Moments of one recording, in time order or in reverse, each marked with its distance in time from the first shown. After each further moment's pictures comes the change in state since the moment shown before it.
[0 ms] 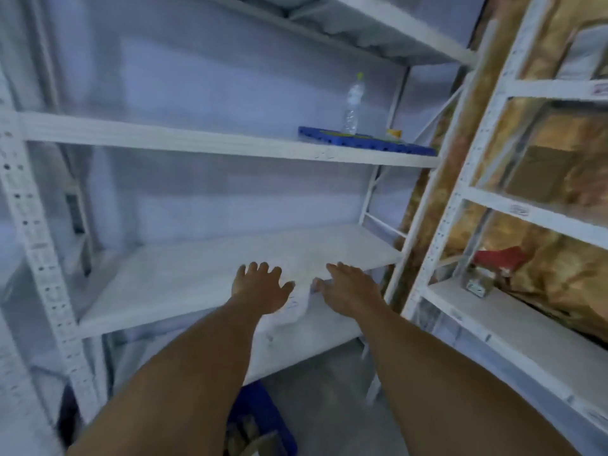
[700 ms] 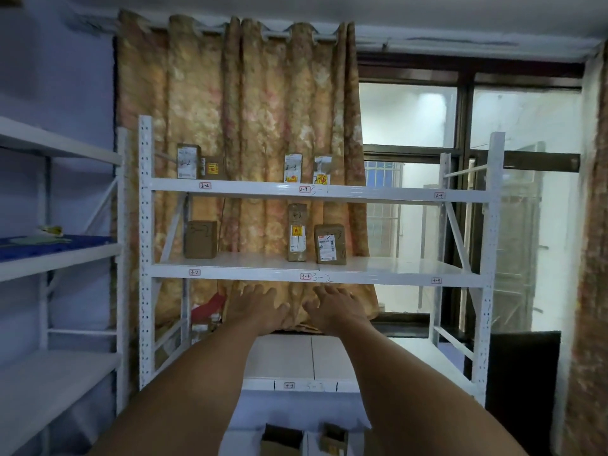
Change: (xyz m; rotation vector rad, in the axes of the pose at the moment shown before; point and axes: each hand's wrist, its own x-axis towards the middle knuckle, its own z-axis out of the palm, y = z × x) left_hand -0.114 0.467 -0.168 -0.159 0.188 1.009; right_hand -0.344 0.293 -0.192 -0.123 0.394 0.945
